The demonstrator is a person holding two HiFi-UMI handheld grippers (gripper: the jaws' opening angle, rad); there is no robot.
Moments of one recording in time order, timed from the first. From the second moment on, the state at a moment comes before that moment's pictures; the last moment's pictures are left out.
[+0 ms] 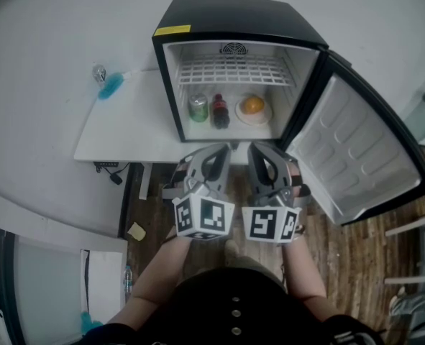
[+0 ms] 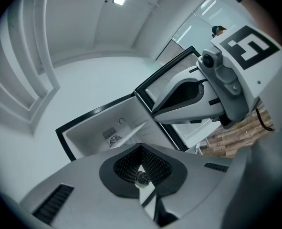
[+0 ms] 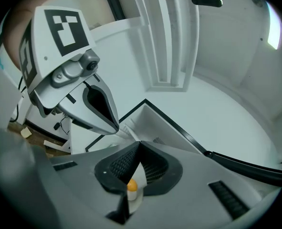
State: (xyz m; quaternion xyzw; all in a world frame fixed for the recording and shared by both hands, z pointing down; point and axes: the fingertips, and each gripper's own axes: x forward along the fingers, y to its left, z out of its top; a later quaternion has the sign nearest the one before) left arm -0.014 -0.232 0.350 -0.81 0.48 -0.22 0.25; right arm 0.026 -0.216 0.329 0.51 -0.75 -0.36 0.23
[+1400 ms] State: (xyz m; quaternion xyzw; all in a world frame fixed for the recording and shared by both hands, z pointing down) left arm -0.008 -0.235 0.356 -0.85 0.45 -0.18 0.20; right arm 0.031 -0.214 0.337 0.52 -0.75 -0.34 0.22
